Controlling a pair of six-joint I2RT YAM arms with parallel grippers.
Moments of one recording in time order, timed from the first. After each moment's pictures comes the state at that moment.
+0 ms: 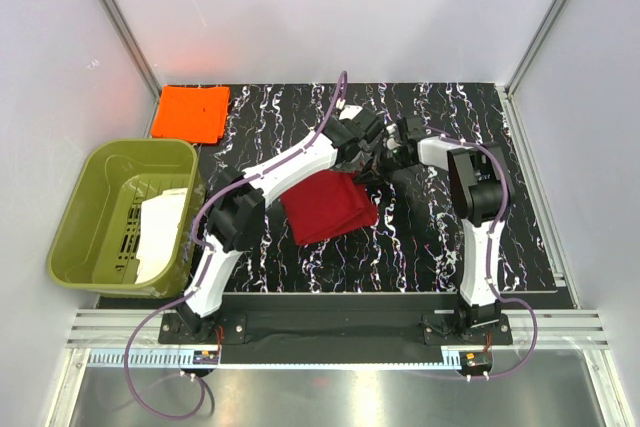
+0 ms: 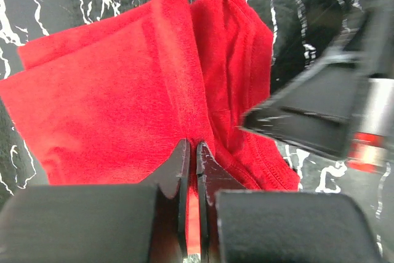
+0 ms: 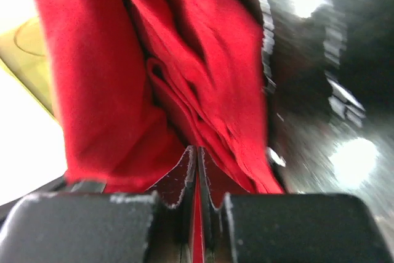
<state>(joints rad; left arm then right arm) -0.81 2.20 2.02 -0.94 -0.41 -0.65 0.22 2.17 1.39 -0.32 -0.86 0.74</state>
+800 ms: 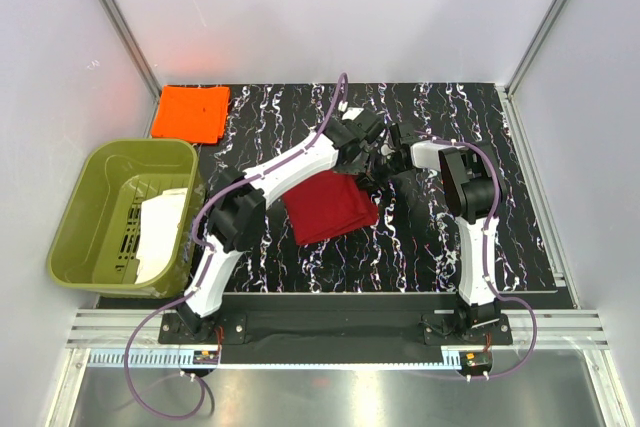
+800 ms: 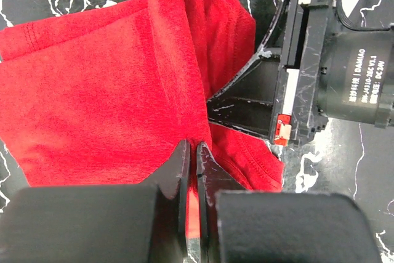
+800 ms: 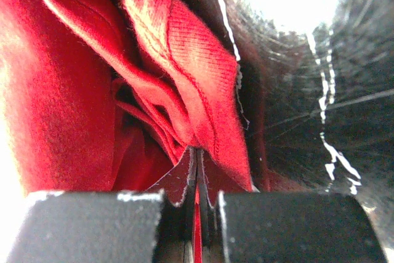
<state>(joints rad) -0.81 2.20 2.02 -0.92 -0.34 -0.66 0.26 2.24 1.41 -0.30 -0.82 0.73</state>
